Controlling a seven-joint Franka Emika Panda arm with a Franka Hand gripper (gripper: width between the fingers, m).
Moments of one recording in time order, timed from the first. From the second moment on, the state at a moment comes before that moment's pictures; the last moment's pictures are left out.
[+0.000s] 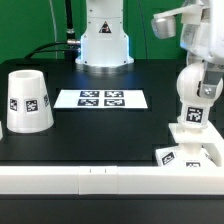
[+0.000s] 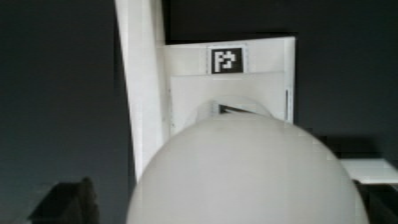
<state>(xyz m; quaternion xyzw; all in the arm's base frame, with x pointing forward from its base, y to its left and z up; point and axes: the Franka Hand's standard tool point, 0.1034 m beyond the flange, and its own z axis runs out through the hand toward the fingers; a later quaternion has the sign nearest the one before) 0.632 0.092 0.124 0.71 0.70 0.00 0.08</state>
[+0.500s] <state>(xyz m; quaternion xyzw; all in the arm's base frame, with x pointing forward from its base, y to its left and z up) 0.631 0.089 0.123 0.66 0.75 0.00 0.08</state>
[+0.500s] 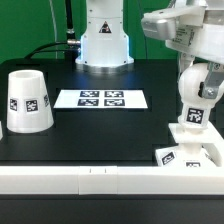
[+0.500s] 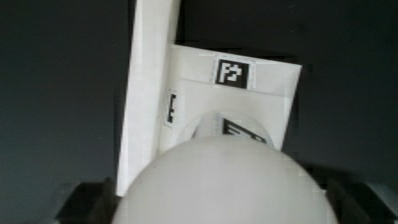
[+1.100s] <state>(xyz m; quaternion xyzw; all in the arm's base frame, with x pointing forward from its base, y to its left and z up) 0.630 0.084 0.122 0.74 0.67 0.01 0.07</state>
